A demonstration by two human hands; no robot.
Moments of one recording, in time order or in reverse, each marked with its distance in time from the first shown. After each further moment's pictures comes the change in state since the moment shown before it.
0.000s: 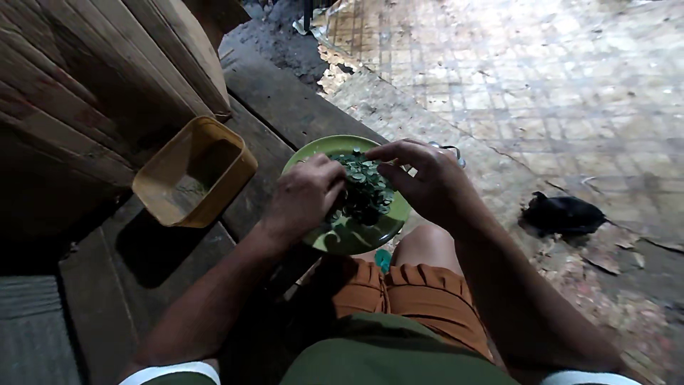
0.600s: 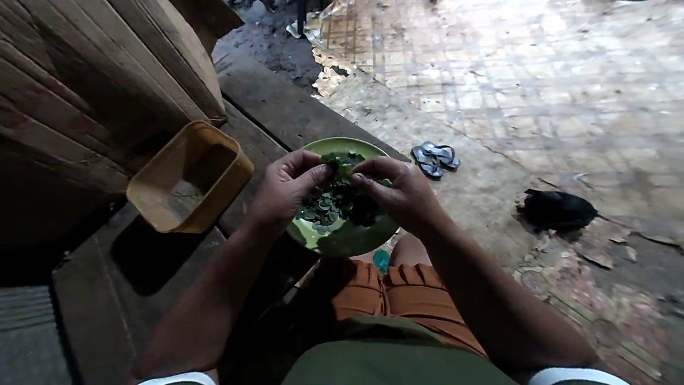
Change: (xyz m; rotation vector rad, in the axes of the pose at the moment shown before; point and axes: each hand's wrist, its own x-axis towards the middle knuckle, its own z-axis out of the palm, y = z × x) left_hand 0.000 0.004 -0.015 -1.027 0.108 -0.483; right_hand -0.003 -0.010 0.029 0.248 0.012 0.091
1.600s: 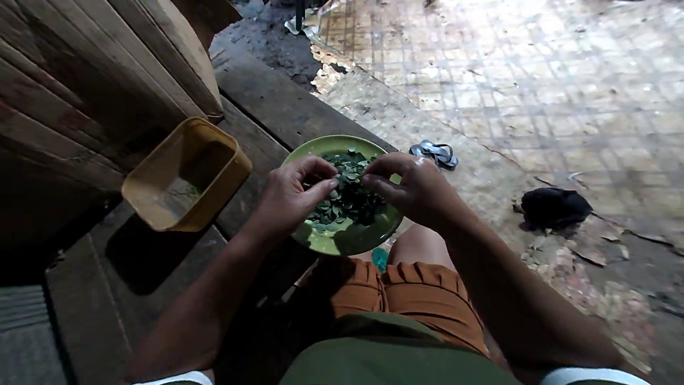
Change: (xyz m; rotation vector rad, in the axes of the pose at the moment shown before) left_hand -0.005 -0.007 -0.005 0.470 -0.098 0.213; right_hand 0.002 0.015 -0.021 -0.228 -0.078 -0.078
